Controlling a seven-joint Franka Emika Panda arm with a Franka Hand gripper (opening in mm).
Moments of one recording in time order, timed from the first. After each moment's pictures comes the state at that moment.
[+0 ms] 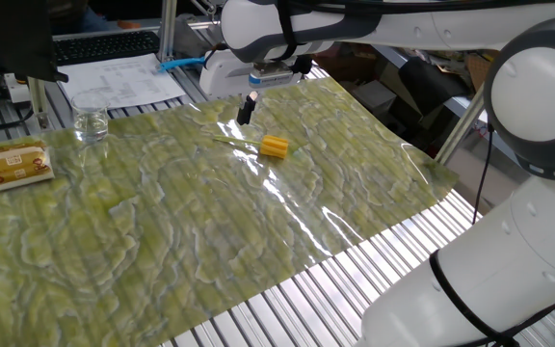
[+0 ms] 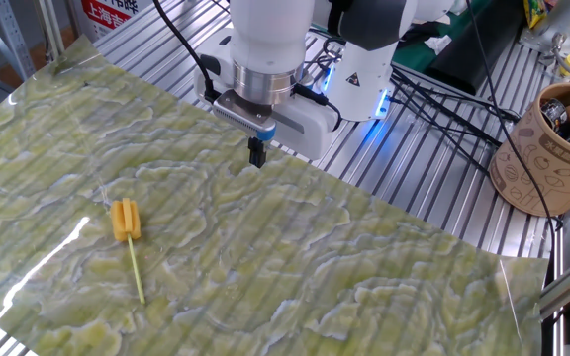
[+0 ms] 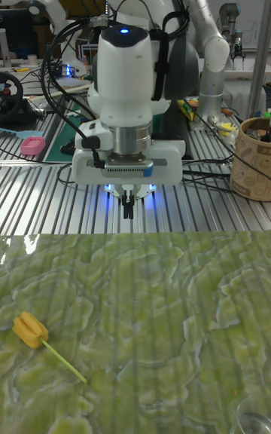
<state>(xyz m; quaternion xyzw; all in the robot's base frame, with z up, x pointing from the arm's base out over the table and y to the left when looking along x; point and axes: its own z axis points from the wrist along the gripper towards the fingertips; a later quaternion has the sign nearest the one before) 0.499 0.000 0.299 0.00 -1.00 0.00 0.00</state>
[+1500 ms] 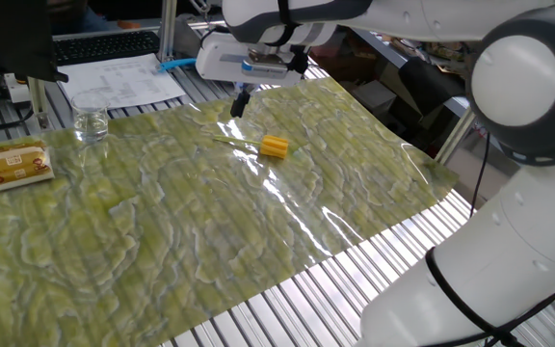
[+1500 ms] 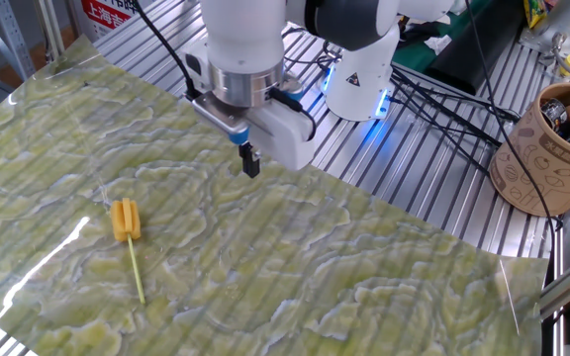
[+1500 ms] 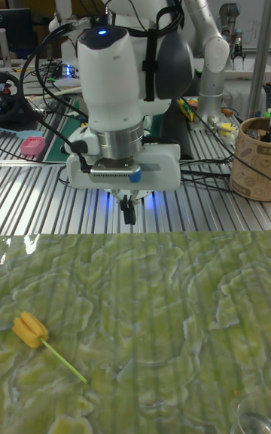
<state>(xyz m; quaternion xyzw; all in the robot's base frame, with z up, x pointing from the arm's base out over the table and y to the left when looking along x) 0.520 -0.001 0.301 -0.10 -0.99 -0.05 0.00</state>
